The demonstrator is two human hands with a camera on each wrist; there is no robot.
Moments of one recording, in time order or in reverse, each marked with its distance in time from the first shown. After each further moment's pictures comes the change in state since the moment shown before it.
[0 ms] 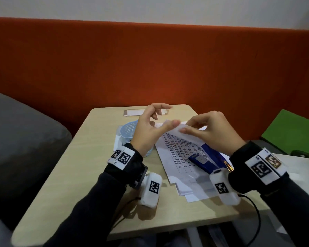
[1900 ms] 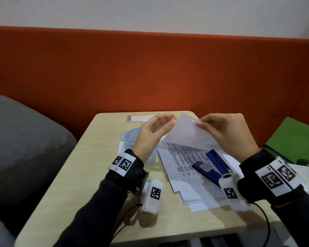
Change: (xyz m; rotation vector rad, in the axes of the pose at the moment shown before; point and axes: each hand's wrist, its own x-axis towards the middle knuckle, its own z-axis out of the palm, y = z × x) left_hand 0.005 -0.010 -0.003 -0.287 -0.032 -0.180; right_hand 0.001 0.006 -0.014 -0.148 0.296 -0.081
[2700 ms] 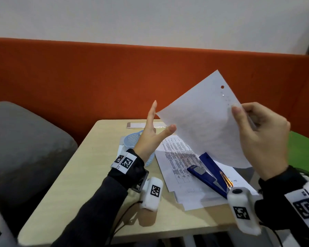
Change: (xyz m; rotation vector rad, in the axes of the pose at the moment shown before) left_hand 0.000 0.024 0.012 0.198 -0.053 0.022; right_hand -0.018 -0.038 -0.061 0.019 0.418 0.054
